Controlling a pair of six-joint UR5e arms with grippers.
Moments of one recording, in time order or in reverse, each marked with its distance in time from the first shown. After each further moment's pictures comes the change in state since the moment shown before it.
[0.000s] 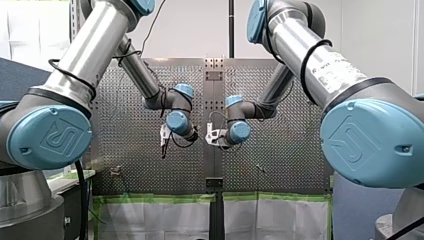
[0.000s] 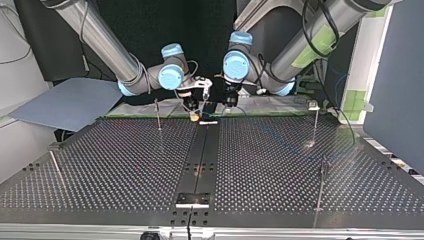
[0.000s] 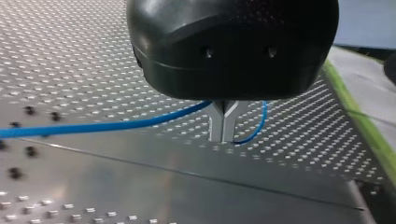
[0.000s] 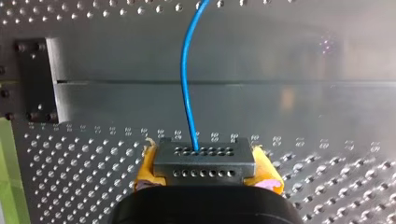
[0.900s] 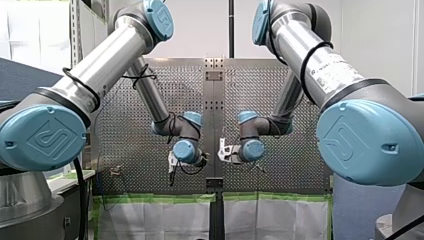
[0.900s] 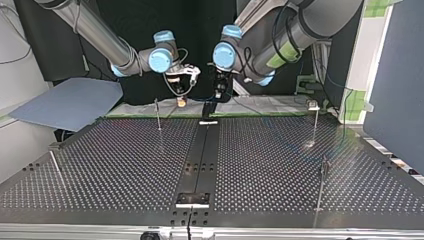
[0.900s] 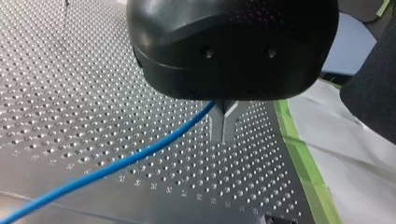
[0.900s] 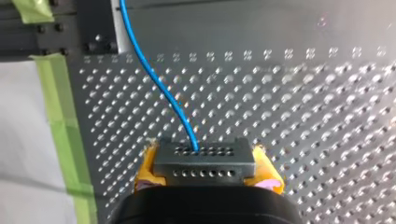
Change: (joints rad) left arm -0.079 -0.211 0.000 0.163 -0.009 -0.053; right arm -0.064 0.001 0.235 -0.236 0.016 0.005
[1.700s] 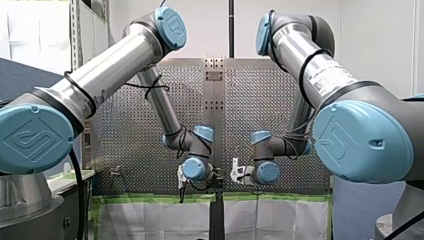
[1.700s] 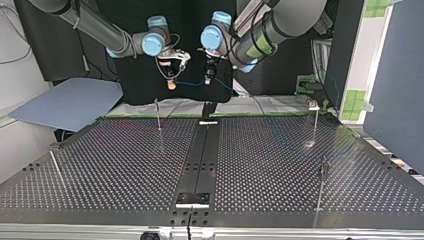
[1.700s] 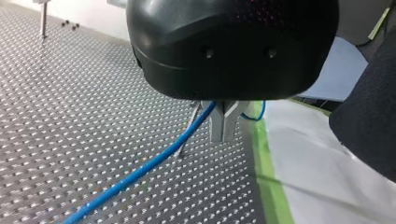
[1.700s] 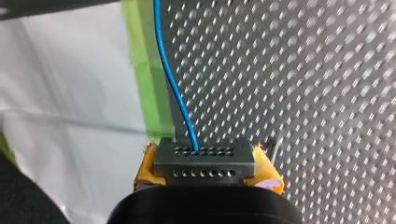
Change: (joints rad) left arm -0.132 -0.115 0.002 0.125 -0.086 -0.038; right arm -0.070 0.065 0.193 -0.194 -0.001 0.028
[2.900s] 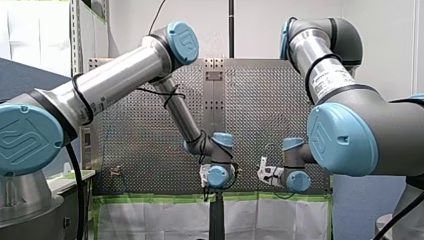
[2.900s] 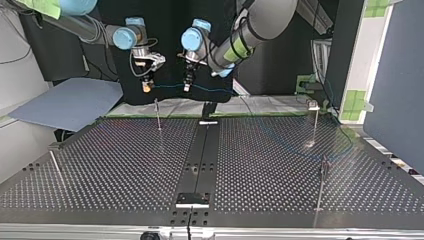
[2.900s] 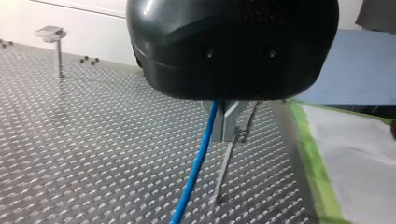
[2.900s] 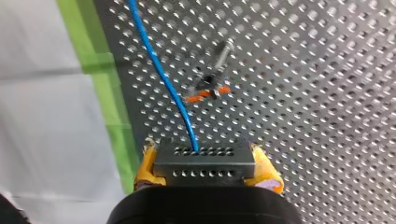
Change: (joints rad) left arm -0.094 -0.129 0.239 0.058 -0.057 0.054; right arm -0.241 0.003 0.133 -0.315 -0.180 0.046
